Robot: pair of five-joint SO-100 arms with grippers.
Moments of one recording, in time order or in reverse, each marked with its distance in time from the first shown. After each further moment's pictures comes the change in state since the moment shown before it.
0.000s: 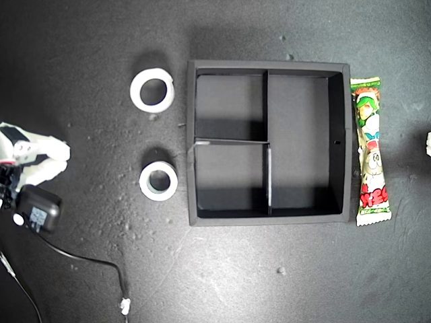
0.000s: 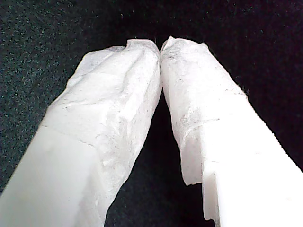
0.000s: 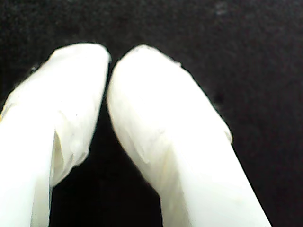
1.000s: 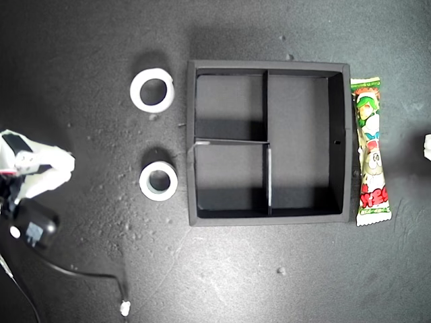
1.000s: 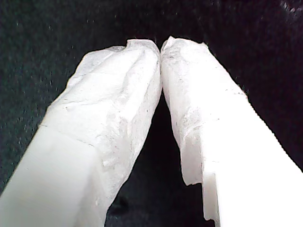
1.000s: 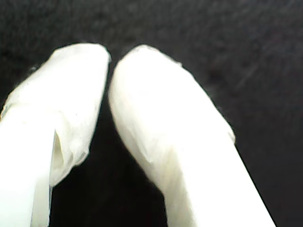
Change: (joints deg) arm 0 7.1 0.0 -9.1 -10.5 5.1; arm 1 -4.5 0.0 0.0 -5.2 0.0
